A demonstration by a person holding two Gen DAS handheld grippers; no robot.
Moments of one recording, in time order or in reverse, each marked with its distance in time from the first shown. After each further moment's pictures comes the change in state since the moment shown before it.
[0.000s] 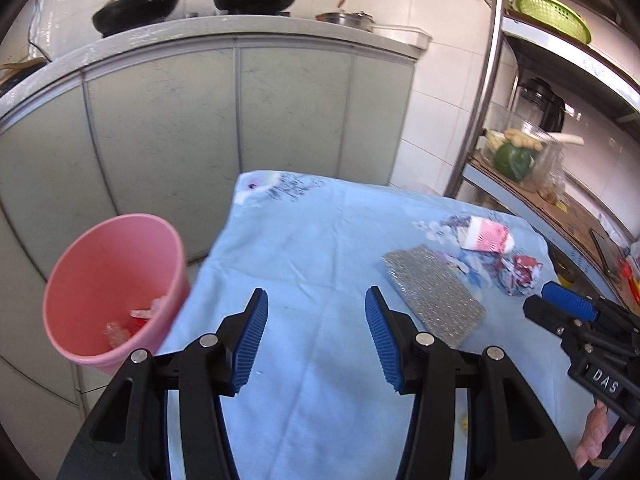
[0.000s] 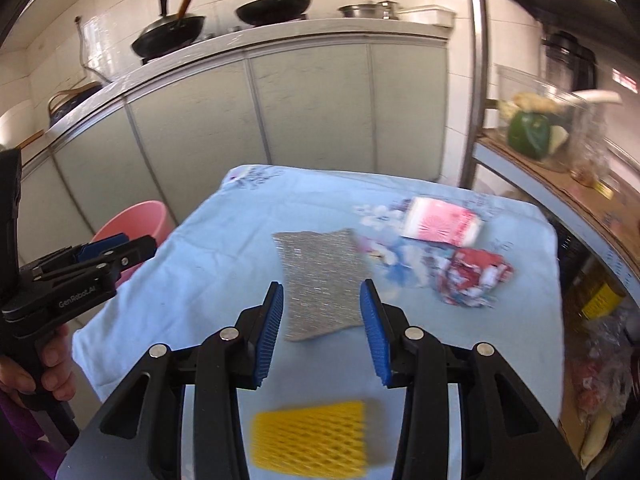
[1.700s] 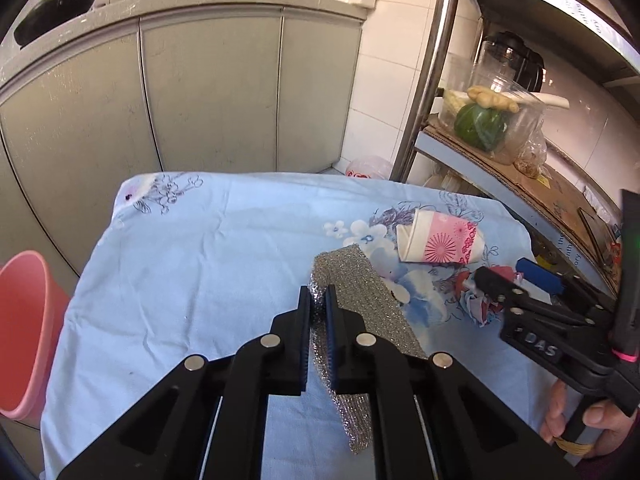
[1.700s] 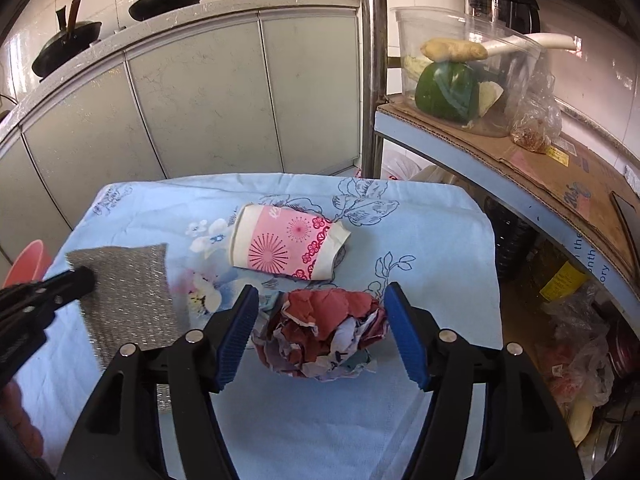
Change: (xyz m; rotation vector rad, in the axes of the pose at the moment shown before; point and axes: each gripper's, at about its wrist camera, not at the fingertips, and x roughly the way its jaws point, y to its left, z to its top) left arm 0.101 -0.101 0.037 0.082 0.087 -0.105; right arm 0.092 -0.106 0.030 0.101 0.063 -0.226
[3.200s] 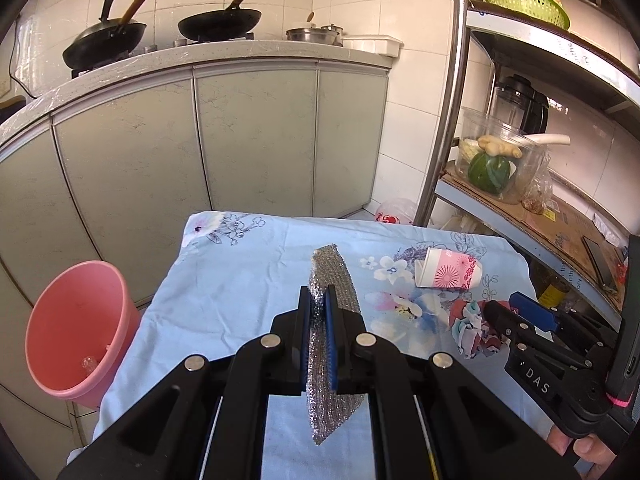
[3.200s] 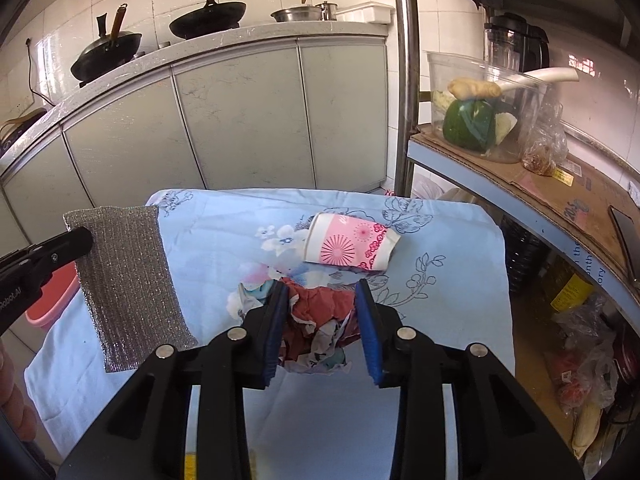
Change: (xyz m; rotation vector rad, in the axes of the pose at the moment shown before) left arm -0.085 0.014 -0.009 -0.028 -0.152 0.120; right arm -0.066 0.038 -0.017 -0.038 -0.092 0.101
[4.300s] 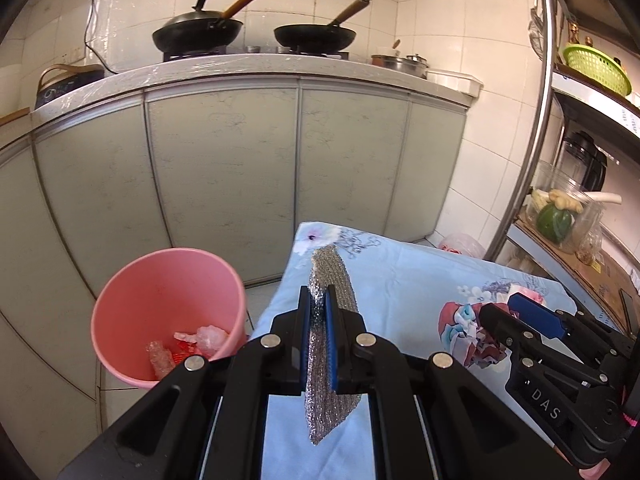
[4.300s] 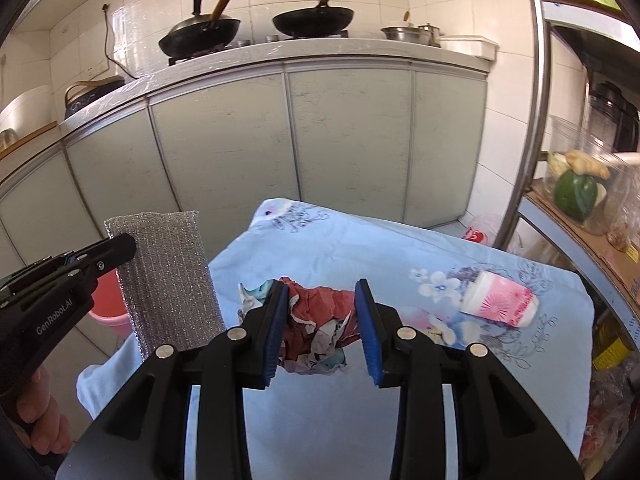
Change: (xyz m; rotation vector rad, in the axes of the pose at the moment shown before) left arm -0.046 0.108 -0.006 -0.165 -0.068 0.187; right arm -0.010 0.140 0.027 -0.190 -0.028 0.217
